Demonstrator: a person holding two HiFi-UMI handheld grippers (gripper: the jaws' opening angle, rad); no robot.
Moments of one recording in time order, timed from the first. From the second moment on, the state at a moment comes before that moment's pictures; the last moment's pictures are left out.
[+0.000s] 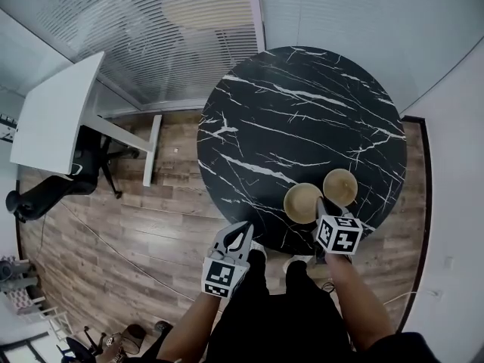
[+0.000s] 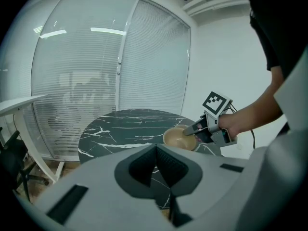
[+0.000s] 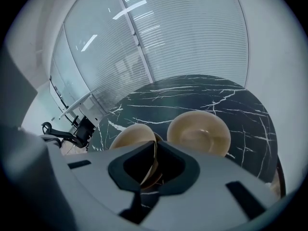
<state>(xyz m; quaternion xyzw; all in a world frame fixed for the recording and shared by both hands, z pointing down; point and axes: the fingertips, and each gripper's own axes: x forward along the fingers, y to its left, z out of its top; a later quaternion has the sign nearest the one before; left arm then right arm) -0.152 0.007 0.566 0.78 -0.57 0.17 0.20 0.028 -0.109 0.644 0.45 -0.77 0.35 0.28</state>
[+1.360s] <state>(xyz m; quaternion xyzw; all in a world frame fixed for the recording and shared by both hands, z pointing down) -0.102 -0.029 0.542 0.82 -0.51 0.13 0.21 0.074 -0.098 0.563 0.48 -0.81 0.26 0.21</state>
